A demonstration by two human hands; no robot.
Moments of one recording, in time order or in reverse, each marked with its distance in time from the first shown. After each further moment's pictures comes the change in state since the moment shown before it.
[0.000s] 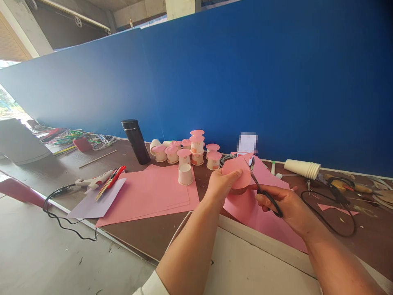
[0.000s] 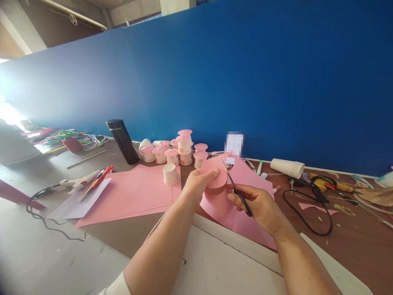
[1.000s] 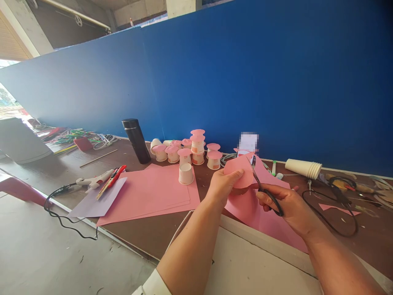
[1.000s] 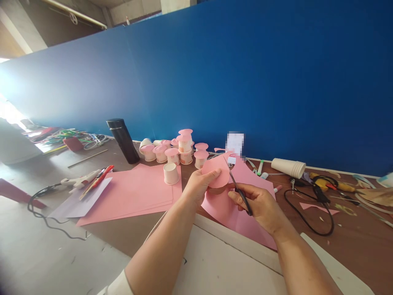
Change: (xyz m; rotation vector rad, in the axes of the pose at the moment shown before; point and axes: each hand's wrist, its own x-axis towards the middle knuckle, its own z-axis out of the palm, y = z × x) left_hand 0.004 -0.007 0.001 -0.075 -0.033 -0.029; right_hand 0.000 0.003 0.001 0.031 0.023 -0.045
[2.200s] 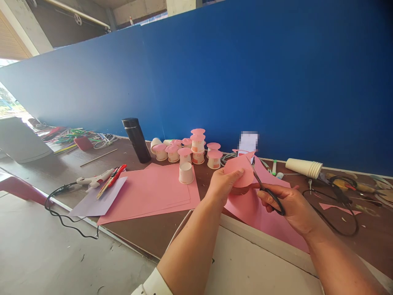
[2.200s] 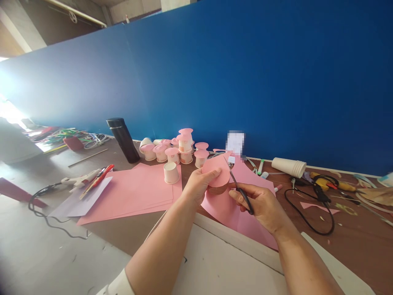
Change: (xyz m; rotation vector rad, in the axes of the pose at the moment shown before) left_hand -0.002 0.002 0.000 -0.022 -0.009 -0.001; right_hand -0.001 -0.007 0.000 -0.043 0.014 0.019
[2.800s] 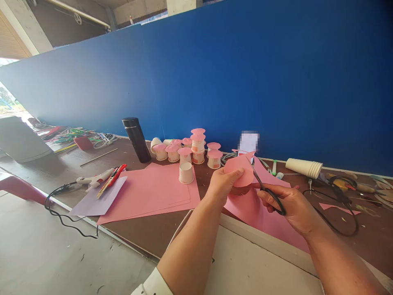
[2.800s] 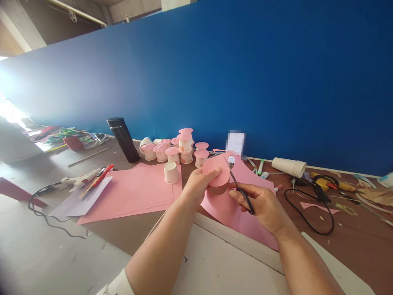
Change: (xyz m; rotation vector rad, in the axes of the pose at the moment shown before) left_hand 0.002 0.000 -0.001 0.023 0.023 -0.012; right_hand -0.002 -0.004 0.000 -0.028 0.020 -0.009
